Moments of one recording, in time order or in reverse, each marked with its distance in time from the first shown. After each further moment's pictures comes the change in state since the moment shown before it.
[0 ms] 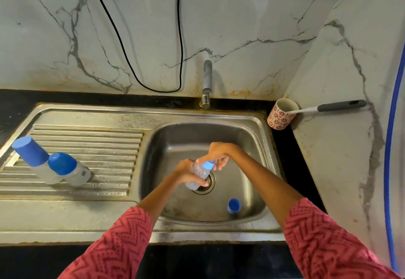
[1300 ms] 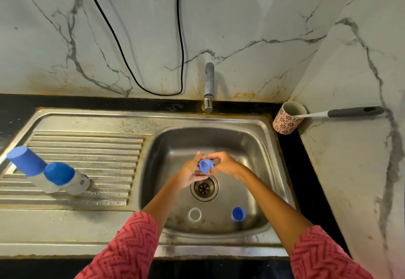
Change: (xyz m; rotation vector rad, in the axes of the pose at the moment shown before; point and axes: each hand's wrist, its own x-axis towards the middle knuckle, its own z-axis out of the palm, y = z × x) left_hand 0.024 0.011 0.002 -1.085 -0.155 -0.147; right_hand 0.030 0.043 0.034 0.591 0.244 -0.404
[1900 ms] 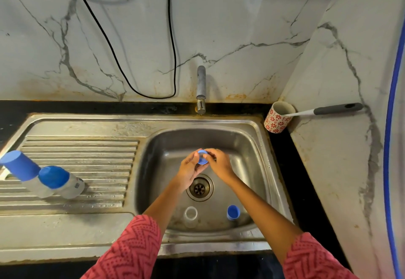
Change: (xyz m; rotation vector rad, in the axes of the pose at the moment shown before) left_hand -0.002 -0.004 0.016 -0.367 -0.013 0.260; right_hand -0.007 0.001 0.023 -0.072 0.499 -0.129
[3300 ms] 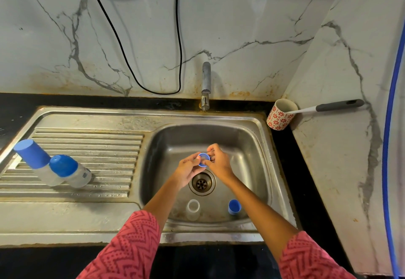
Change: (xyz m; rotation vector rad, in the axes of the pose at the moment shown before) left_hand -0.013 -0.003 -0.022 0.115 0.044 -0.092; right_hand -0.020 -0.003 0.010 0.021 -0.017 0.020
